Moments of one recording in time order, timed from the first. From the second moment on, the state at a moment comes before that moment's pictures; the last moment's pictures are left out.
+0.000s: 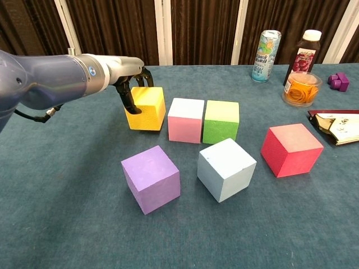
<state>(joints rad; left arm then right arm) -1.16 -1.65 -0.27 -1.45 0.36 1.05 0.83 0.03 -1.15 0.16 -1.66 -1.32 1.56 -0.19</state>
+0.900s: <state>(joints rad) -1.17 -1.67 -0.28 -1.46 0.33 1.07 0.86 0.02 -1.15 0.17 -1.66 -1.31 1.56 -0.17</state>
